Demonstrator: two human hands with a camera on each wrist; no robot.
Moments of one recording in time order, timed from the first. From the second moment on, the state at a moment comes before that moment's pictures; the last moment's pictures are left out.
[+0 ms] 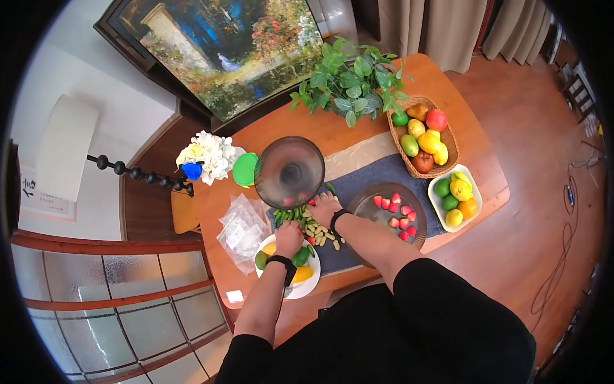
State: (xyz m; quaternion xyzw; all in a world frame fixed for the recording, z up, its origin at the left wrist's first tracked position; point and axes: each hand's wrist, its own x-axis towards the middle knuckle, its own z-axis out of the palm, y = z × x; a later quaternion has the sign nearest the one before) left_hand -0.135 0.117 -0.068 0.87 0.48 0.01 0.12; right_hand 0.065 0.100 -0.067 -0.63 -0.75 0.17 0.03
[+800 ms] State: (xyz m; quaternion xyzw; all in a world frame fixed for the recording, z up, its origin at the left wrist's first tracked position) left_hand -0.136 0.126 -0.088 0.81 0.53 0.03 0.27; right_hand 0.186 -0.056 0.018 -0.71 -0.63 0.21 0.24
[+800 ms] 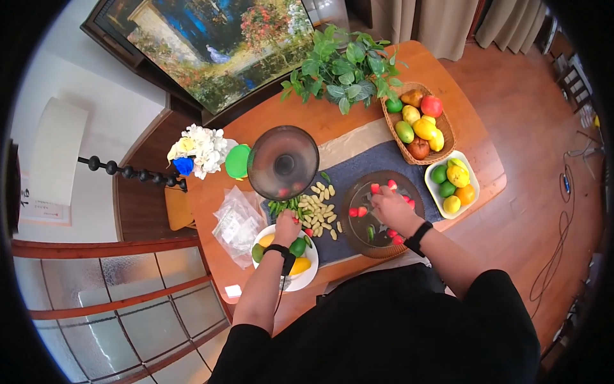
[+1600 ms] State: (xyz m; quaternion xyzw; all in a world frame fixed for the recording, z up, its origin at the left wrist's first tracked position) left_hand -0.147 0.136 -0.095 0.78 0.54 -0.01 0.32; right_hand 0.008 0.034 -0.077 -0.62 -0.76 0.17 0.11
